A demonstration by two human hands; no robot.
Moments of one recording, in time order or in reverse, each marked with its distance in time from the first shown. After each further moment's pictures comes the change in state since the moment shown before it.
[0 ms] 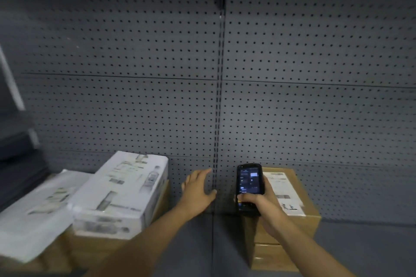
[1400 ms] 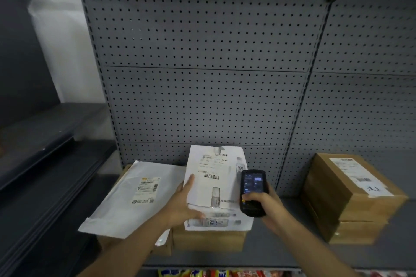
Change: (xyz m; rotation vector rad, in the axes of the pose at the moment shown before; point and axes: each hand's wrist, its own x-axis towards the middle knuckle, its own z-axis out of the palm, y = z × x) left_hand -0.079 -0.286 -0.202 -0.277 -0.381 -0.100; right_hand -0.074 0.046 0.283 0.168 0.011 0.199
